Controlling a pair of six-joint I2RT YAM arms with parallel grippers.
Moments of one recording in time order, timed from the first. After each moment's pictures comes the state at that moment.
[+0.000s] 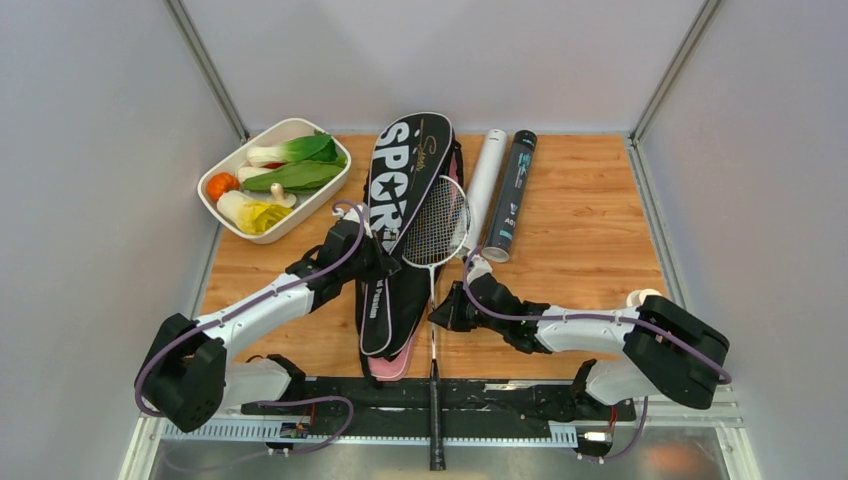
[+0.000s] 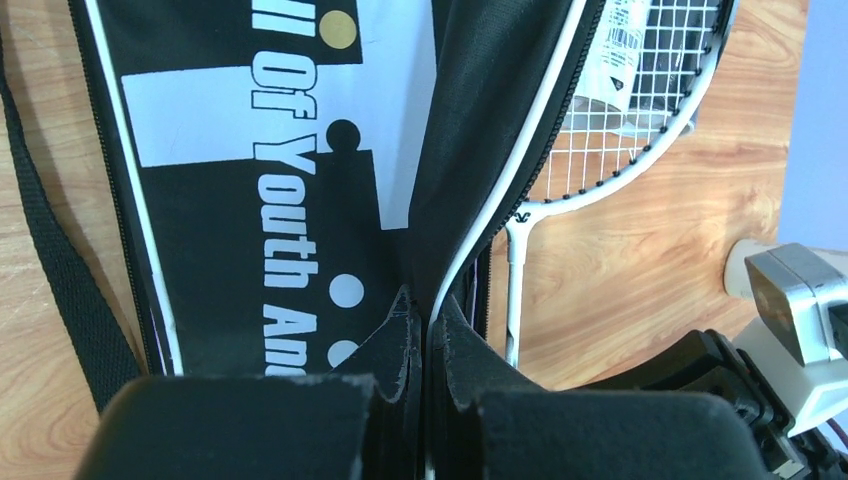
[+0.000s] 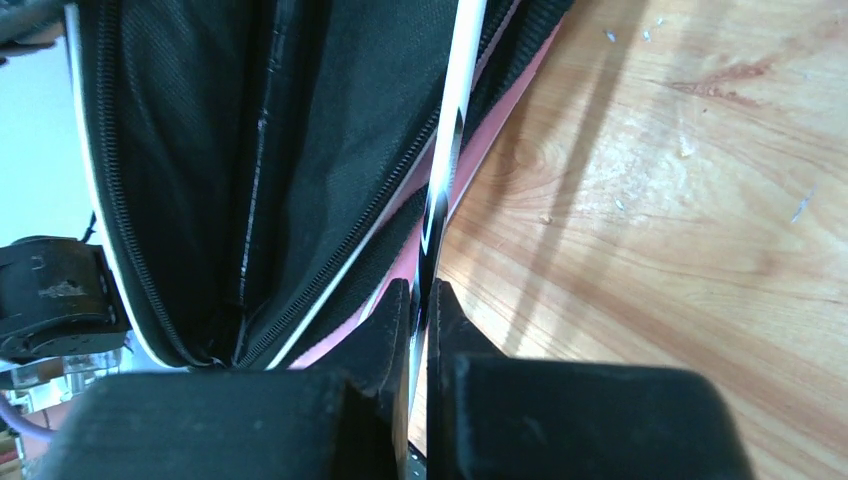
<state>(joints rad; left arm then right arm) -0.58 1.21 0.64 -0.09 0.06 -0.78 1.01 1.35 0.44 0.35 0.02 0.97</state>
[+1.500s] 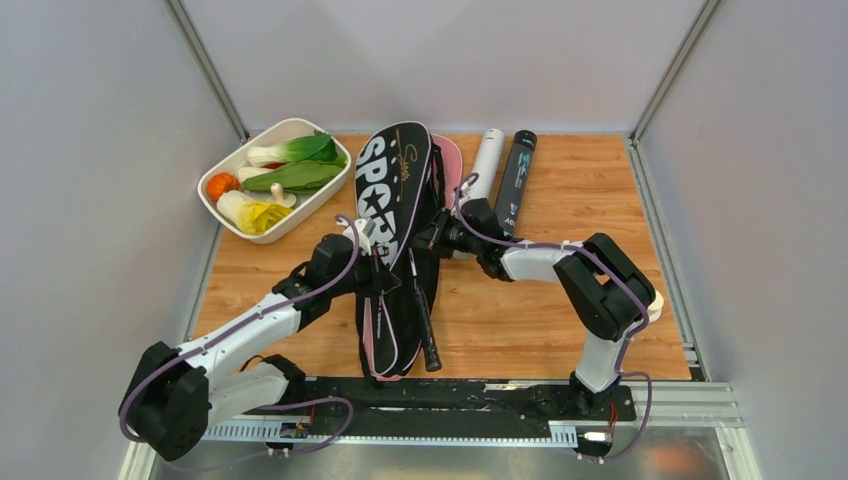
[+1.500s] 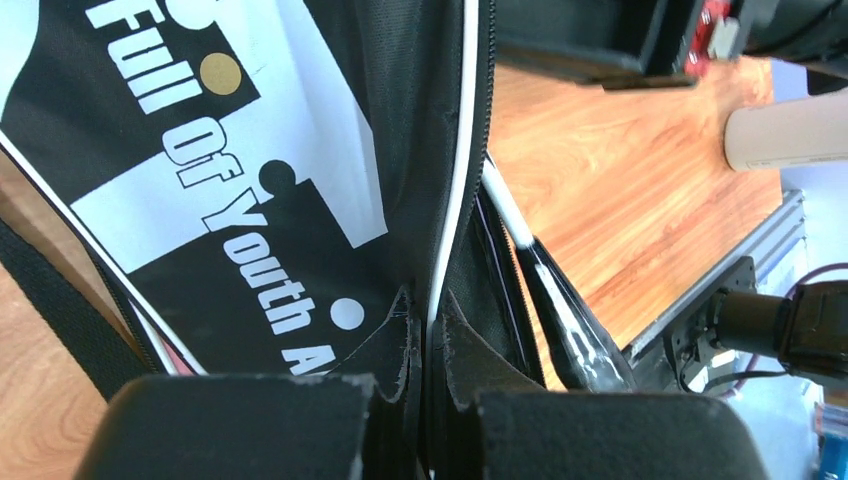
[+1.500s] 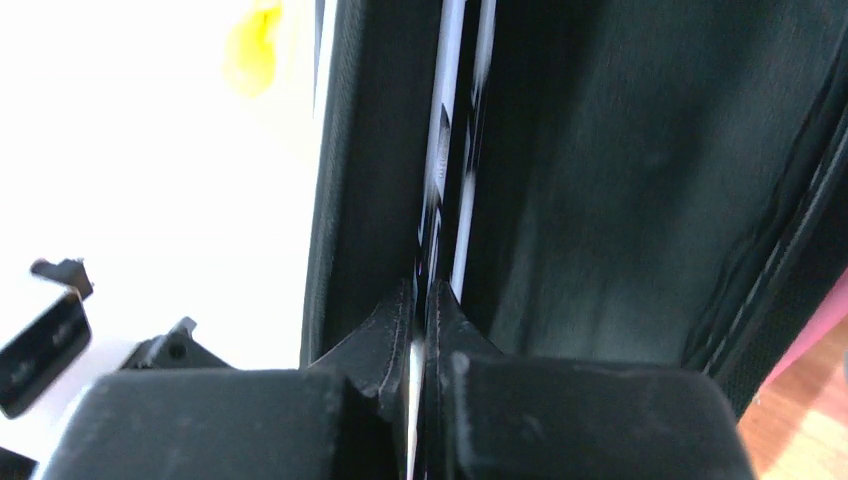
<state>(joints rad) -0.58 1.06 0.54 -0.06 0.22 -0.60 0.65 1.80 0.91 0.51 -0.41 1.10</state>
